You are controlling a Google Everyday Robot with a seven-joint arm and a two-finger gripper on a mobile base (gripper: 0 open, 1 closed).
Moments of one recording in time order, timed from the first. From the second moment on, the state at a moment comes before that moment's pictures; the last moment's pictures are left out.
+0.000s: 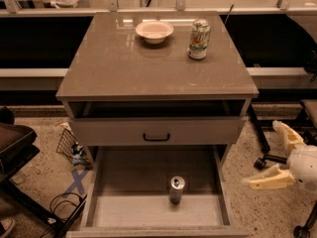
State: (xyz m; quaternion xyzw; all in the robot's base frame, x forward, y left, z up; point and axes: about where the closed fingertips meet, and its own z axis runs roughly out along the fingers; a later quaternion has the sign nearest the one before) arm 0.434 -0.249 0.776 -0.39 0.71 0.20 0.56
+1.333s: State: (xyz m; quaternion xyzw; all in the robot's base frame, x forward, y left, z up) arm 0.454 -0.224 0.614 -0.43 0.67 0.28 0.54
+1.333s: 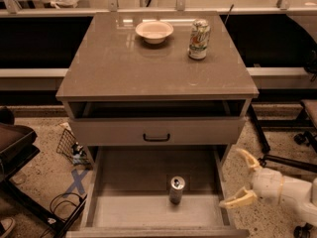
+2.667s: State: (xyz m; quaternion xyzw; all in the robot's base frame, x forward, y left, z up) arm 0.483 -0.109 0.473 -0.45 0.66 0.33 0.50
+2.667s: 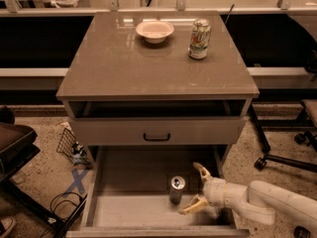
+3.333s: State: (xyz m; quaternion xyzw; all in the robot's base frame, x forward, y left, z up) arm 0.501 -0.078 0.448 -0.44 0.67 0.35 0.49
